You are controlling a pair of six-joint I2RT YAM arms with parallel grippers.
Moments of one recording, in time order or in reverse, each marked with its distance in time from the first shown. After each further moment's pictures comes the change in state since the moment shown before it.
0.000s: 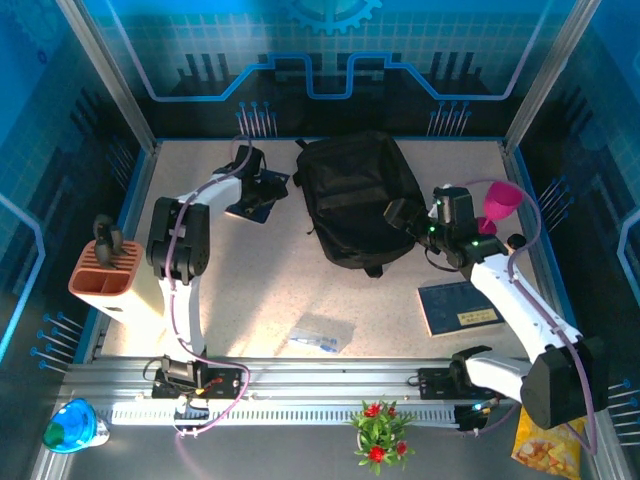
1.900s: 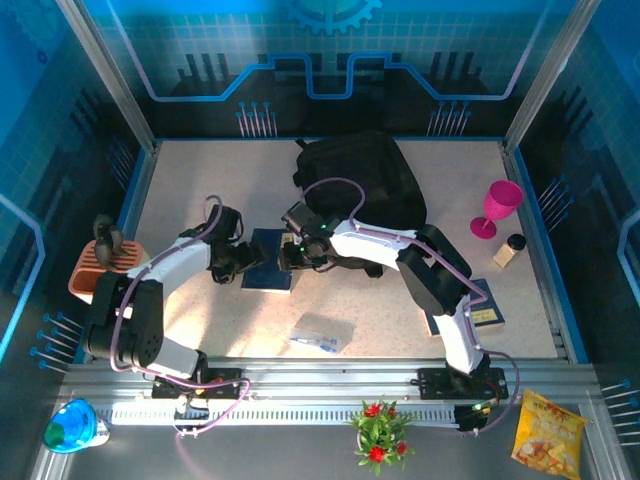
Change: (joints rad) left arm -0.017 -0.655 -0.755 -0.061 0.069 -0.045; right arm 0.592 0.941 0.658 -0.142 0.002 -0.150
